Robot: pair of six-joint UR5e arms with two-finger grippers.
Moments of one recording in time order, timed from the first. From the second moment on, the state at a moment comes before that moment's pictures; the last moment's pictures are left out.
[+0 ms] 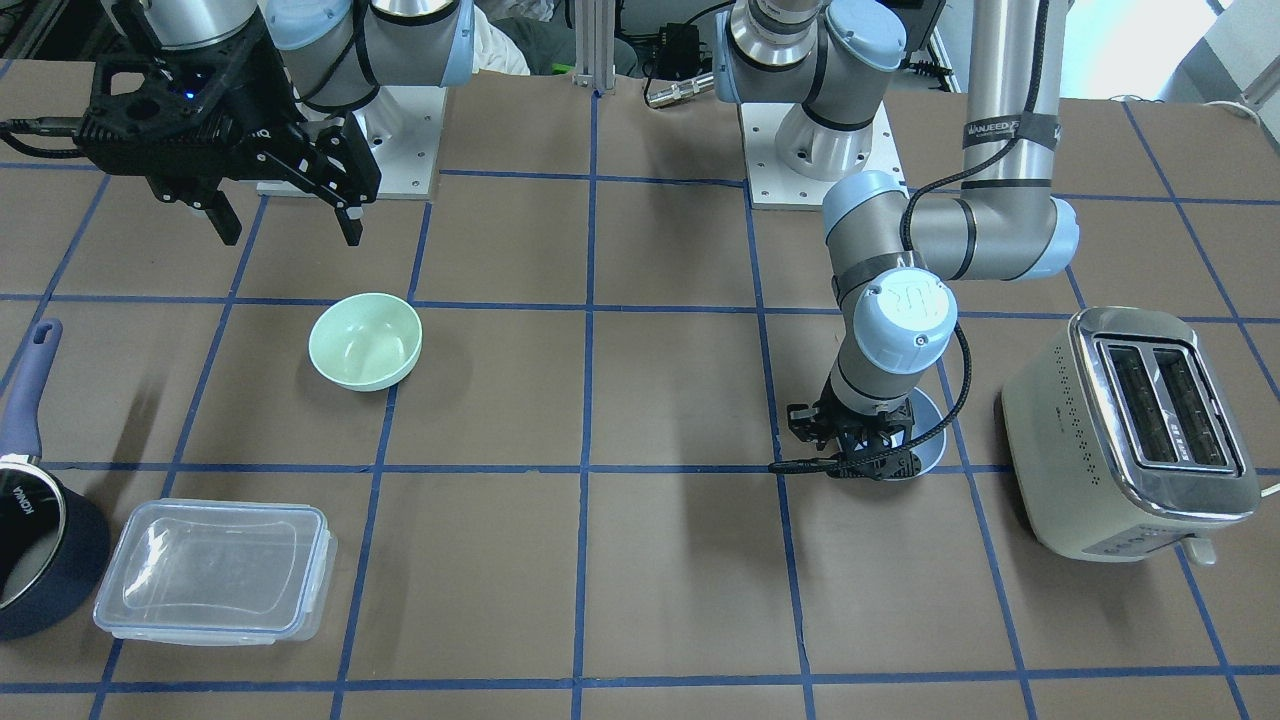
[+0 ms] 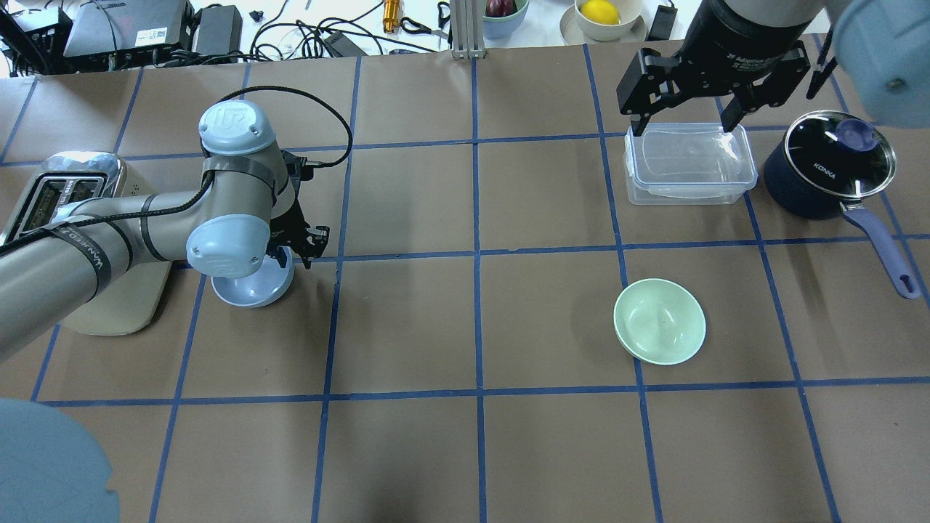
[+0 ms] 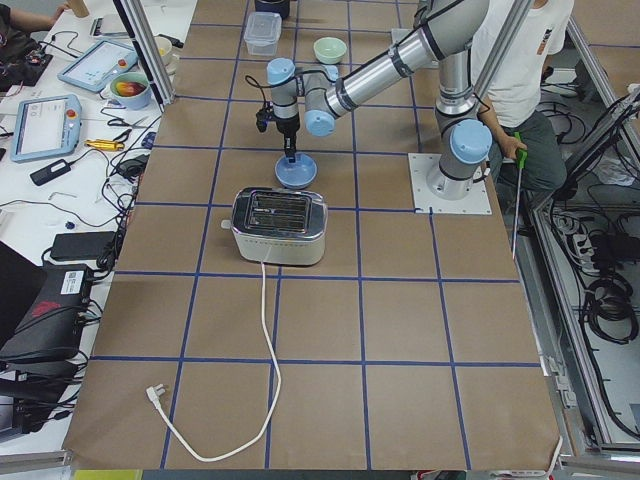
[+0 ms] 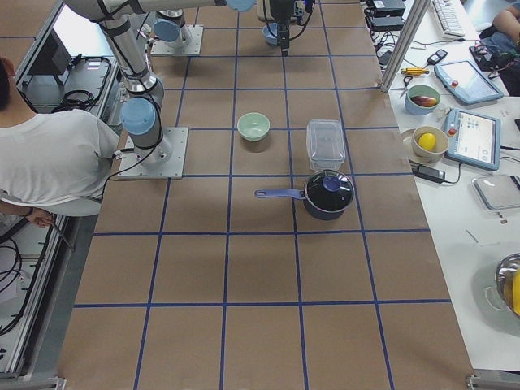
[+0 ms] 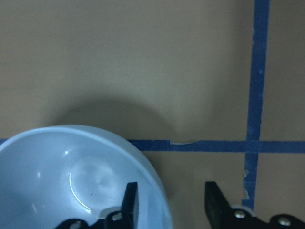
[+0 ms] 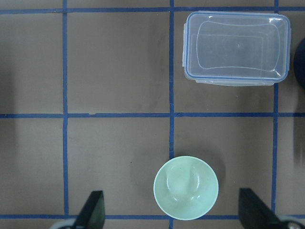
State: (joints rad) left arm -1.53 -1.93 -1.92 -0.93 1.71 0.05; right arm 1.60 -1.60 1.52 -1.62 -1.56 0.03
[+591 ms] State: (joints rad) left arm -1.67 -1.92 -1.83 -0.95 1.76 -0.03; right arm 1.60 -1.60 1.52 -1.62 -1.56 0.03
